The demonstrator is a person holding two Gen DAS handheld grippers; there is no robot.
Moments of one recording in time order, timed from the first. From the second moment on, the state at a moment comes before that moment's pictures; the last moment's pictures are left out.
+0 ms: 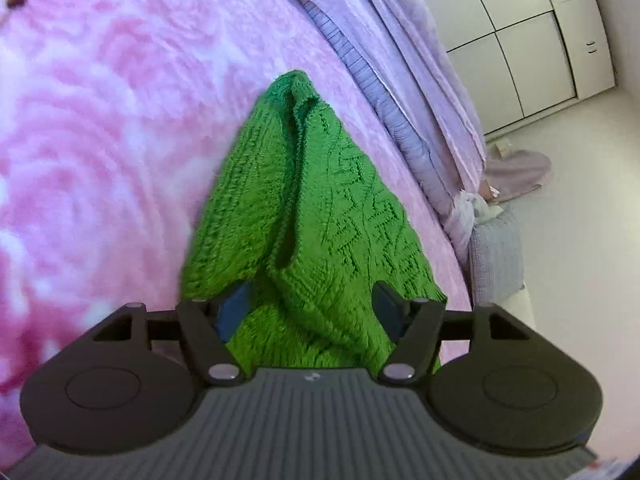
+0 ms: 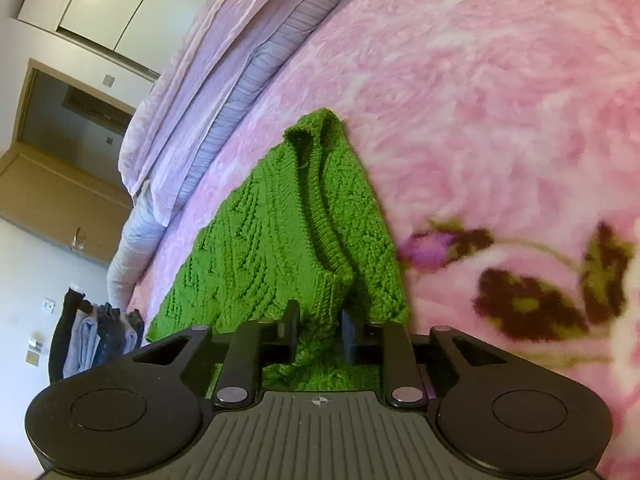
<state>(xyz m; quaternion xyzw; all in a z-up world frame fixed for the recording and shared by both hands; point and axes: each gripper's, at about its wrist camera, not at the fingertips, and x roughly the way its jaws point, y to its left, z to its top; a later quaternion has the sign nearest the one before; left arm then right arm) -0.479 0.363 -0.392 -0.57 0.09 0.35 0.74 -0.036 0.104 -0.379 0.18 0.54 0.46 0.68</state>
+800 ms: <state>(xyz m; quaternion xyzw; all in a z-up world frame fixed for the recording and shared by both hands) -0.478 0.301 -0.376 -0.33 0.20 0.41 0.83 -0.080 0.080 -0.361 0.04 0.45 0.50 0.74</state>
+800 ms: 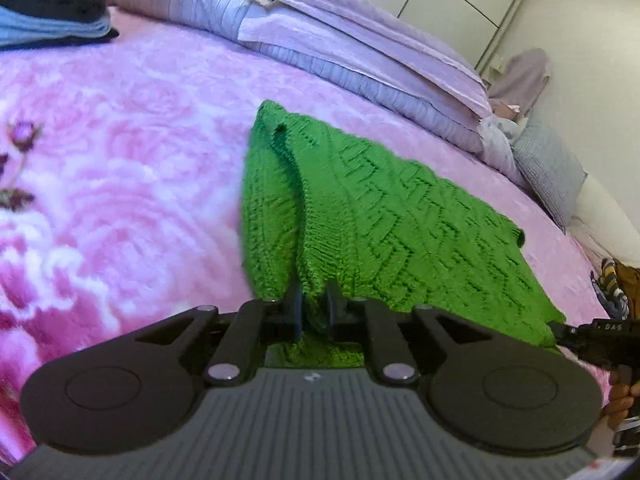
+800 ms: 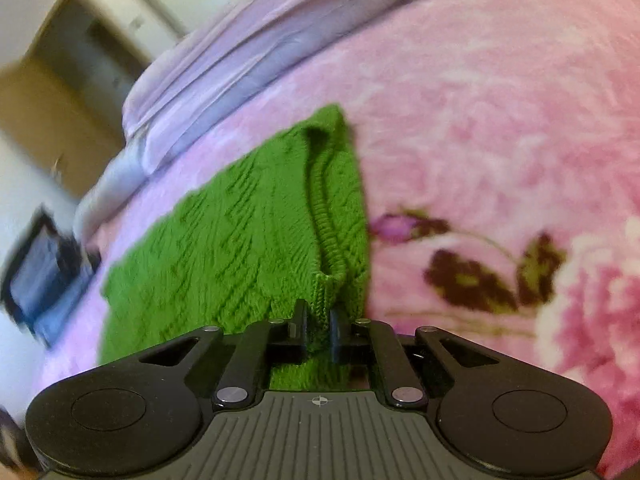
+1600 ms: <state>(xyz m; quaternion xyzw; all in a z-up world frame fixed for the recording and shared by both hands) -0.380 0.448 -0.384 -0.19 0.26 0.44 0.84 -0.019 0.253 -0.391 -0.18 0.27 0.53 0.78</state>
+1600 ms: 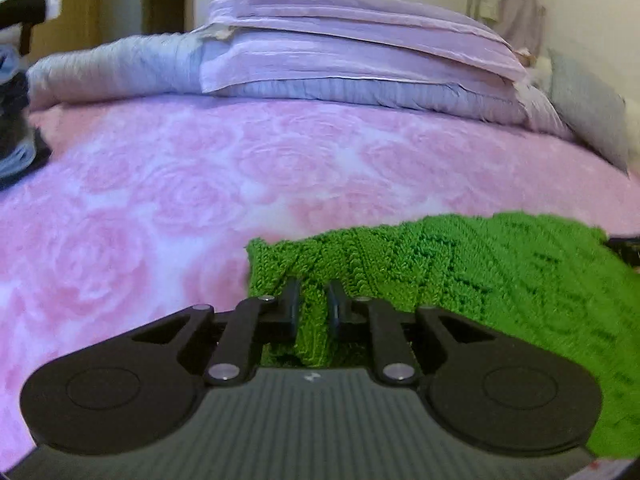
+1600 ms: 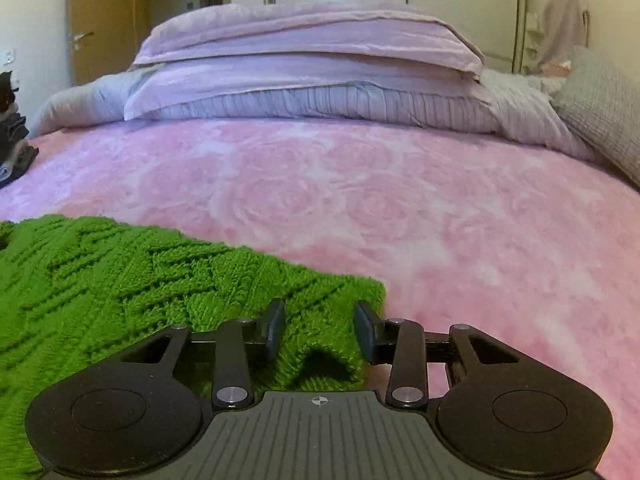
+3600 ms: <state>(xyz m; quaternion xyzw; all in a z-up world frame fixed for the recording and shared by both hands) -0.474 0.111 -0.257 -0.18 0.30 0.43 0.83 -0.292 -0.004 -0.255 -0.09 0.31 0.55 0.77</state>
